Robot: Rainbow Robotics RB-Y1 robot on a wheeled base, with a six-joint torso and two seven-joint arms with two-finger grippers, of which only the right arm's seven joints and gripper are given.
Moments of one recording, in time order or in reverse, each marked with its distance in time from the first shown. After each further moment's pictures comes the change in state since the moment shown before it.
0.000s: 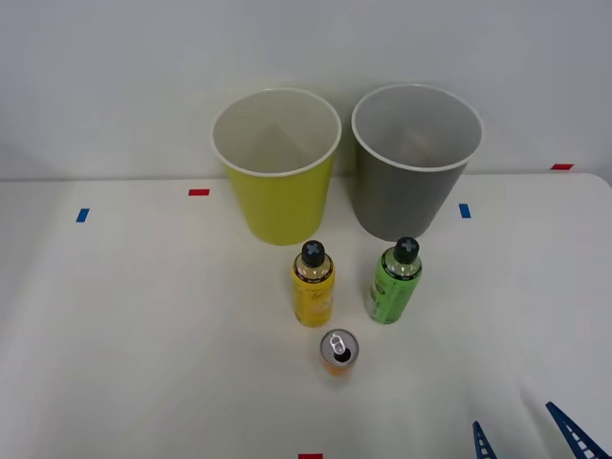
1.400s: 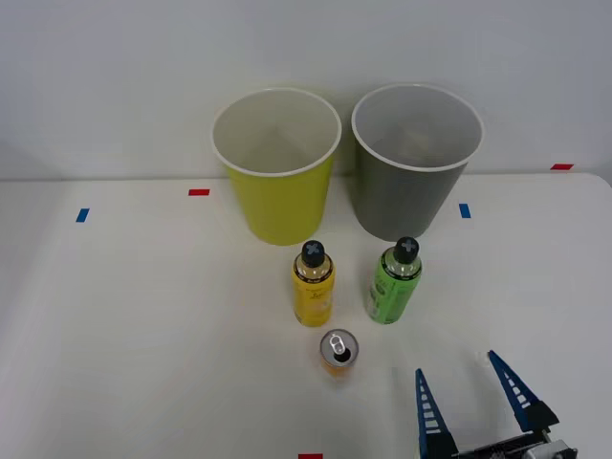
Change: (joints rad) arm -0.065 -0.048 0.337 -0.120 -0.290 0.192 0.252
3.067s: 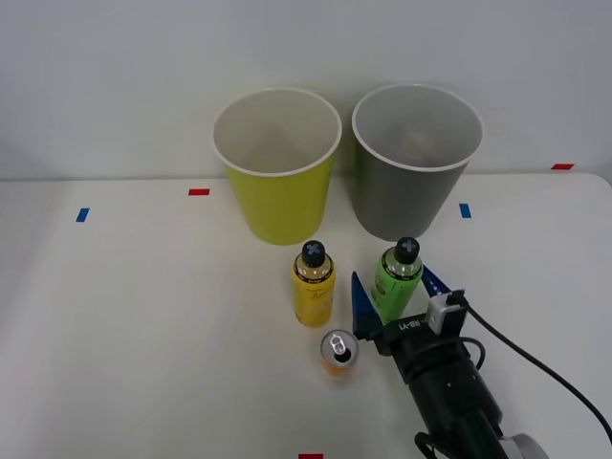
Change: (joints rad) arm -0.397 0.004 0.126 -0.001 -0.051 0.503 -0.012
